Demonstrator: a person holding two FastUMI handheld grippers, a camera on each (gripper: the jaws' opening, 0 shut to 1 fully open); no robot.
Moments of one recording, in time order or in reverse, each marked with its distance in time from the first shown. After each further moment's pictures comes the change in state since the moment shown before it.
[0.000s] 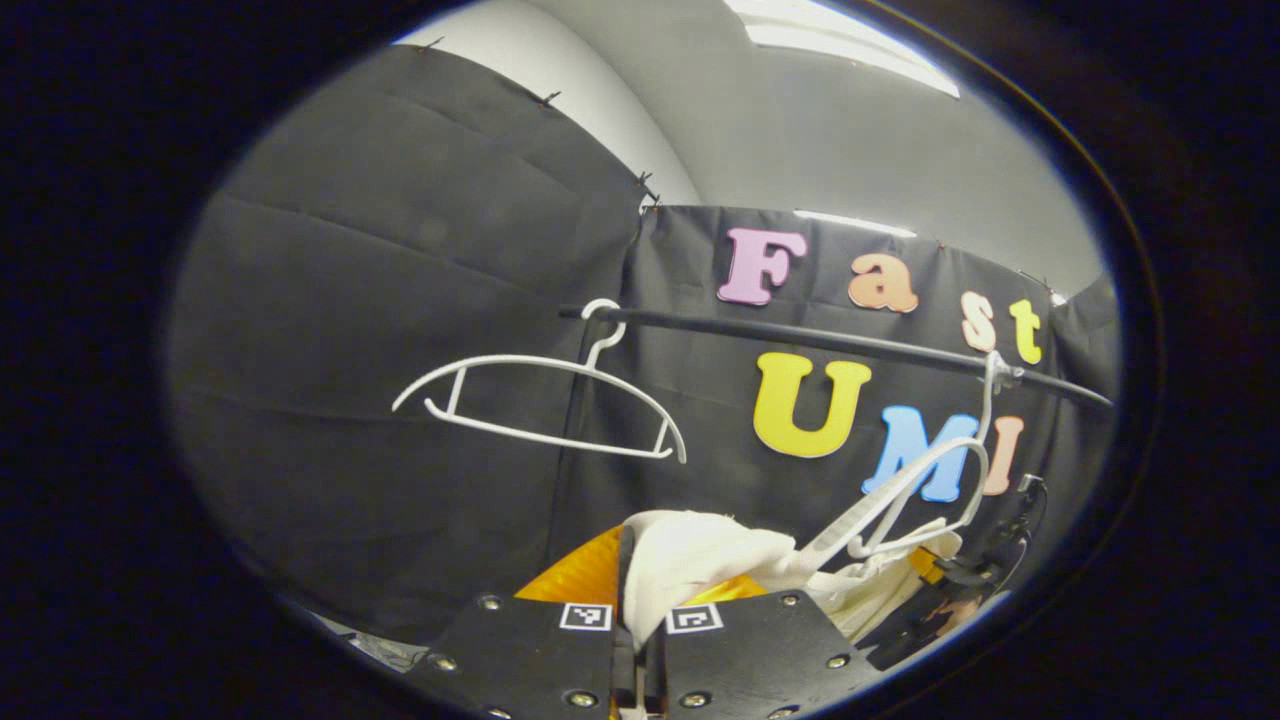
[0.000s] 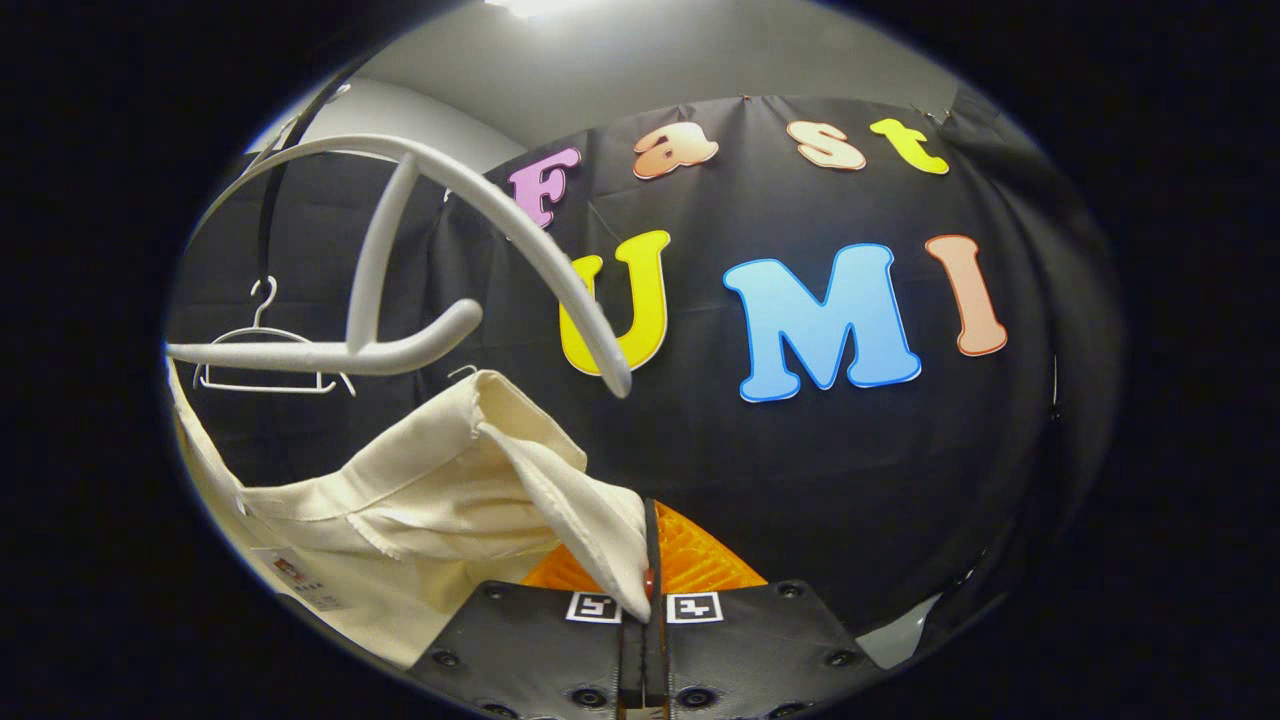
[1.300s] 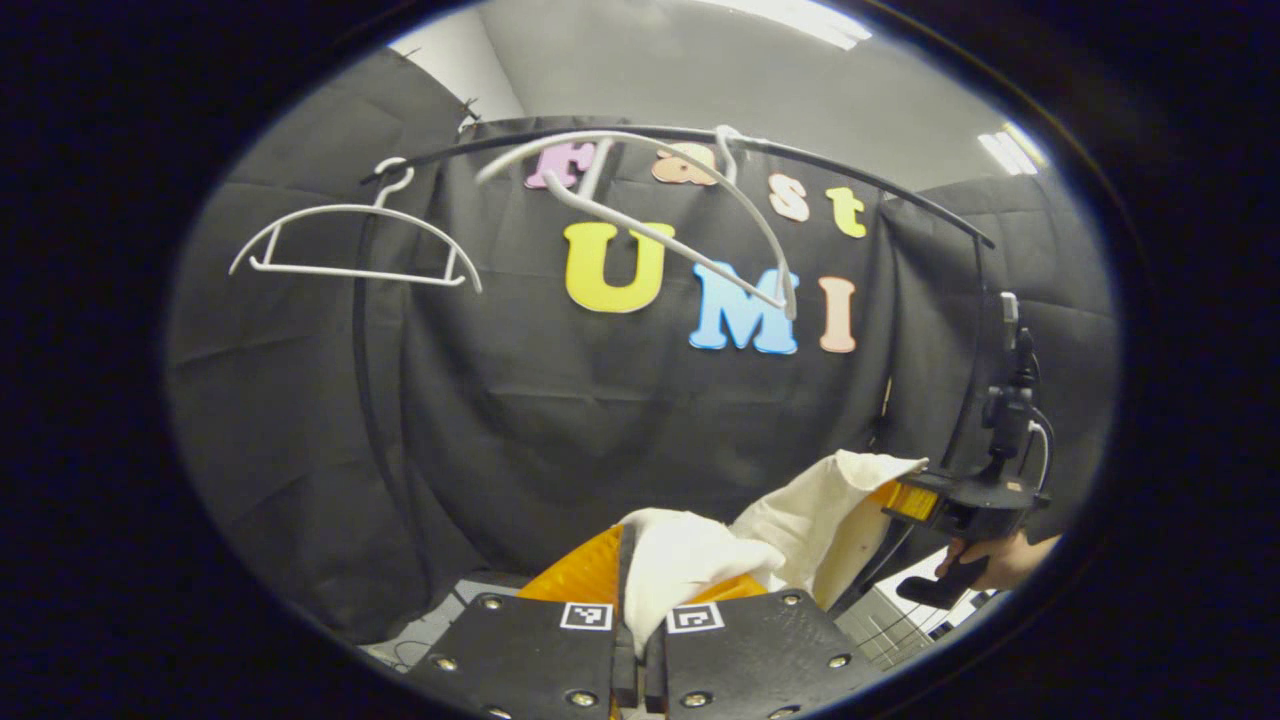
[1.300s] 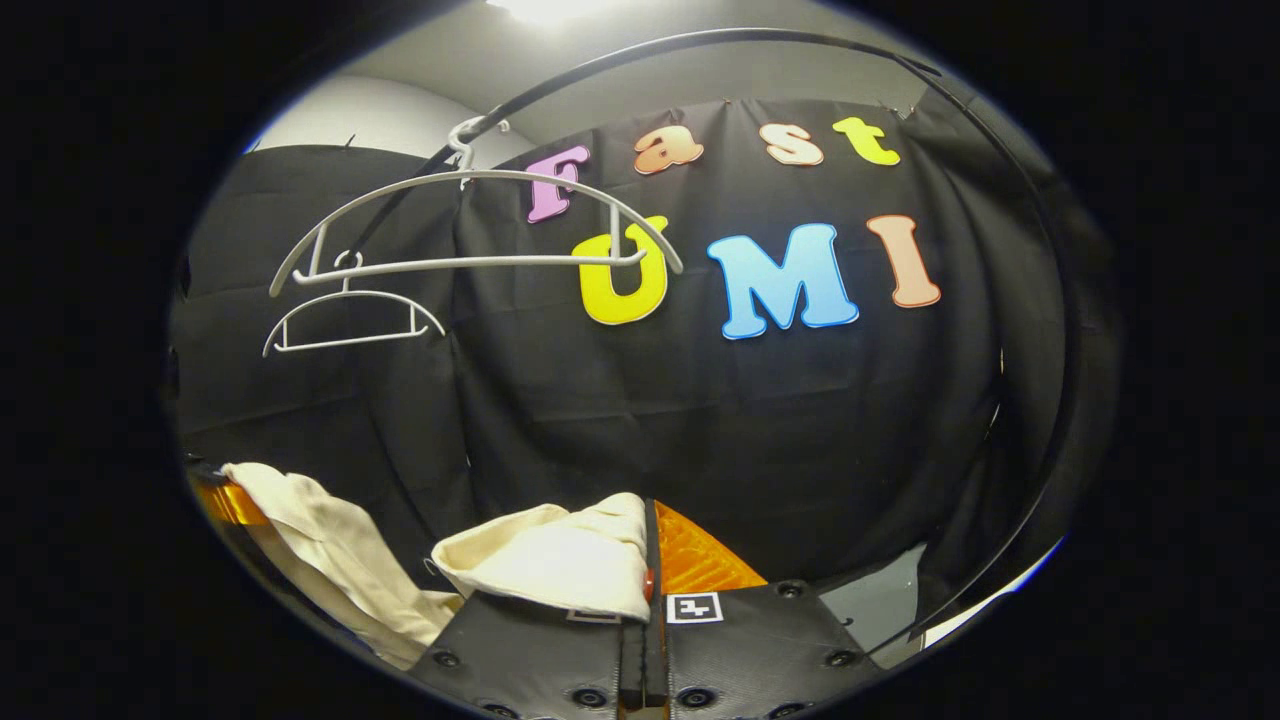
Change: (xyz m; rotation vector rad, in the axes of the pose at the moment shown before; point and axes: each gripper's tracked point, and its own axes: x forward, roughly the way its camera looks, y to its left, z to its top) left arm -0.090 -0.136 -0.212 0.136 0.270 -0.547; right arm -0.217 0.057 -0.079 0.030 0.102 -0.034
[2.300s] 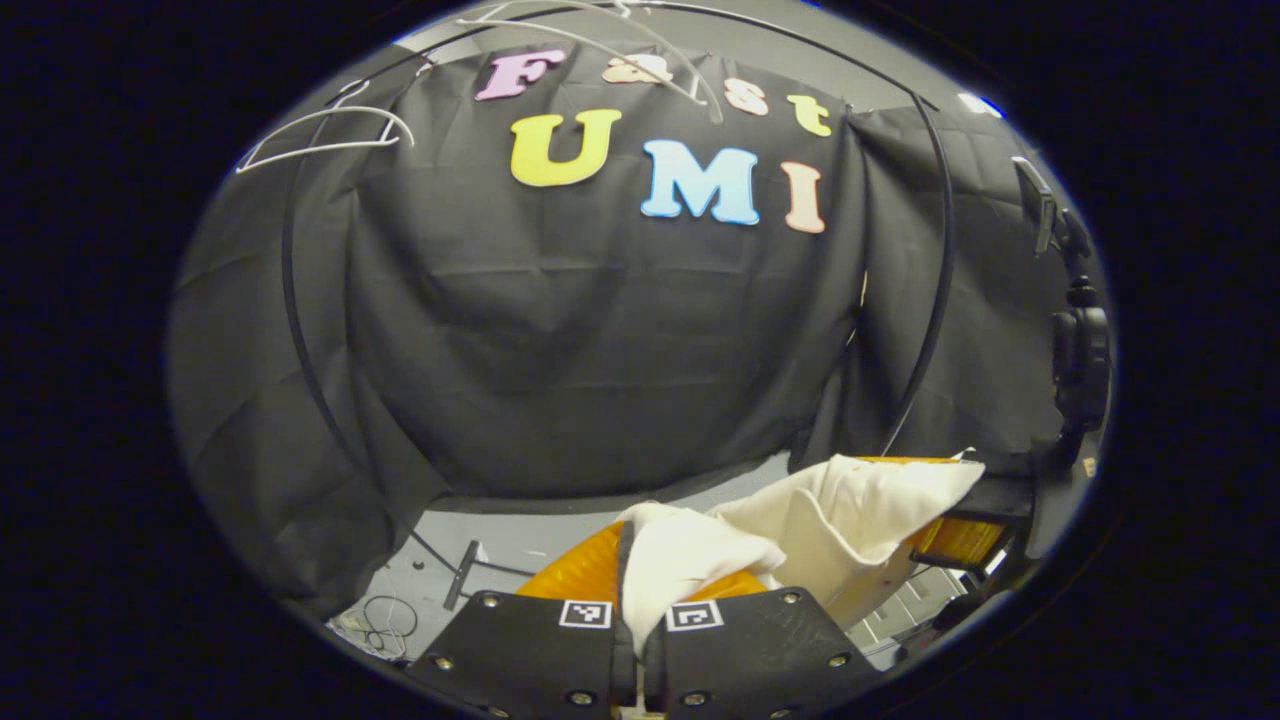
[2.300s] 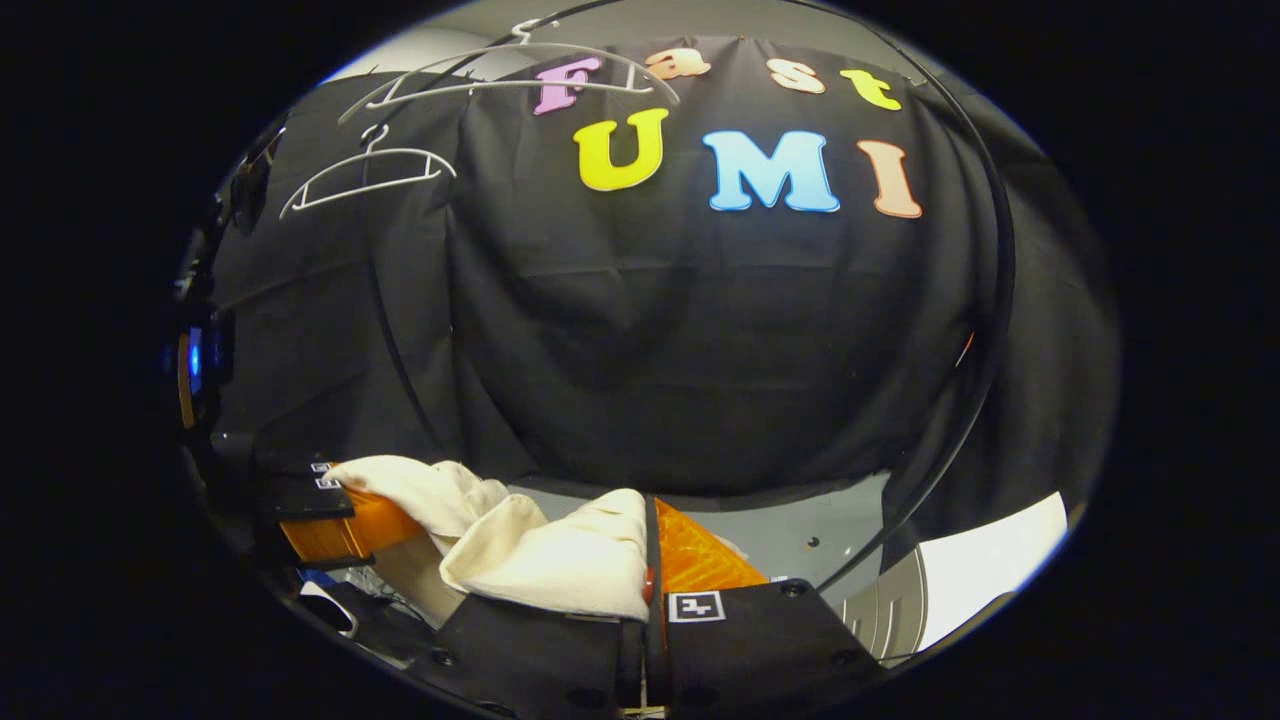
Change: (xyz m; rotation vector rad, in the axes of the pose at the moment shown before) left arm 0.039 -0.058 -0.223 0.052 0.261 -0.023; right arm -0.072 -0.022 -0.200 -0.083 0.321 -0.065
